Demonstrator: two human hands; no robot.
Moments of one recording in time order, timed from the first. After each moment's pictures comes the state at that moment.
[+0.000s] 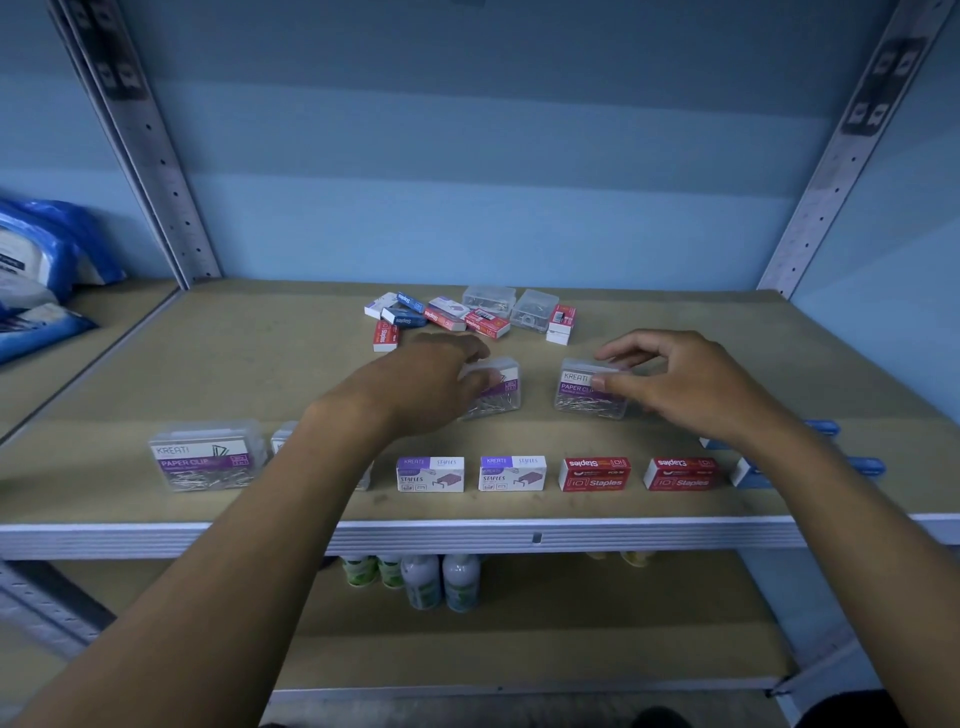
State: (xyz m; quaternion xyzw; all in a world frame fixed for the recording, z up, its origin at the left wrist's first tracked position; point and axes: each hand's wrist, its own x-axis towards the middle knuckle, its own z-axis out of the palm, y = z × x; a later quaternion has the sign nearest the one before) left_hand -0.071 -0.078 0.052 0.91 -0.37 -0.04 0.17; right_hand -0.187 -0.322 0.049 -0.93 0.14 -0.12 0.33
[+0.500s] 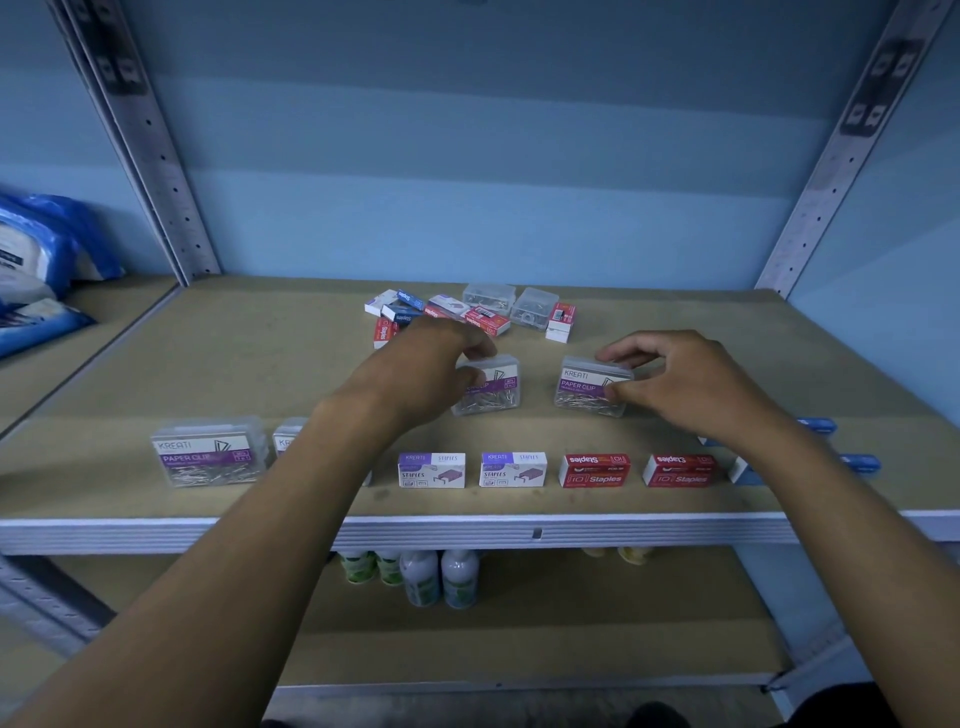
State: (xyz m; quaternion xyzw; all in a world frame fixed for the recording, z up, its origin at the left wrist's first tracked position) left_hand -0.065 -0.078 0.048 0.90 -0.39 0.03 0.21; right_hand -0.184 -0.326 0.042 -0.94 0.14 -0.14 0.28
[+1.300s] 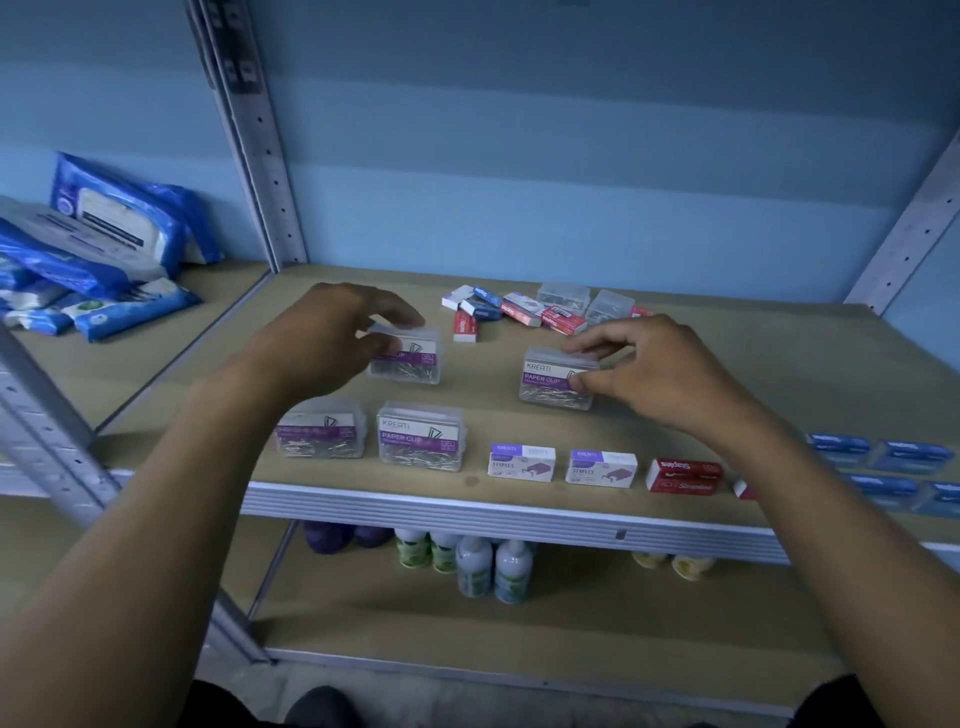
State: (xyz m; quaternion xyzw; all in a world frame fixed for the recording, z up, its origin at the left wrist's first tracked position) left_hand -0.036 0.062 0.071 0.92 -0.31 0.05 0.23; right_hand -0.138 -0.237 0.051 -0.95 0.06 -0.12 0.30
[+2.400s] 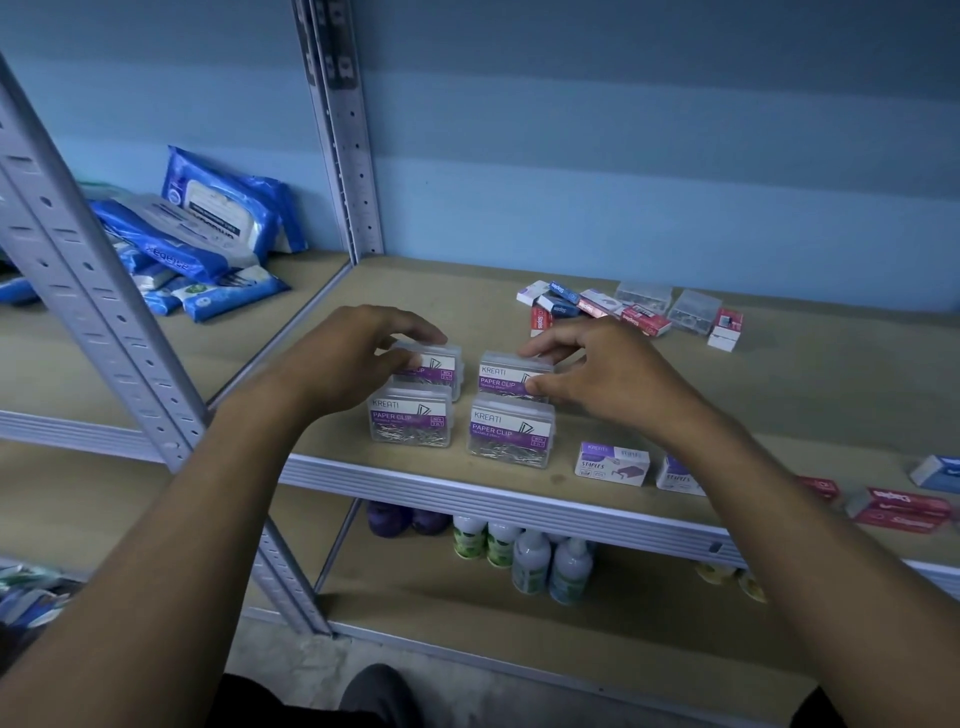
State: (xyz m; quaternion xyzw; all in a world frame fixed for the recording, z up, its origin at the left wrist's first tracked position) left_hand -0.029 0.126 0.047 0.92 -0.29 0.01 0.25; right_hand -0.097 -0.136 0.041 -0.93 -0.04 -0.06 0.35
